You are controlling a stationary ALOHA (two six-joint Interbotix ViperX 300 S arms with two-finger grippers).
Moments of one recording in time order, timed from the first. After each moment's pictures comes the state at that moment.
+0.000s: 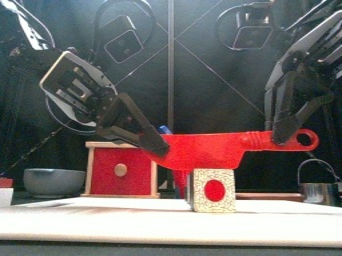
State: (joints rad) left arm -0.24 0.14 0.81 -0.08 -0.42 0.10; right arm 0.29 -0.17 0.80 -0.41 0.34 0.67
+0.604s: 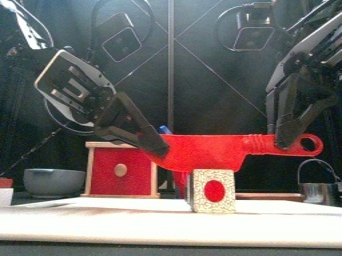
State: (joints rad) left arm -0.25 0.16 0.81 -0.08 -0.42 0.10; right arm 0.30 -0.14 0.79 -0.41 0.33 0.67
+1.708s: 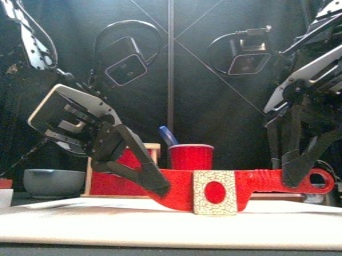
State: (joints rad) left arm -0.24 0.31 0.78 -0.09 -0.42 0.10; right arm 0.29 -0.01 0.78 -0.41 0.29 0.67
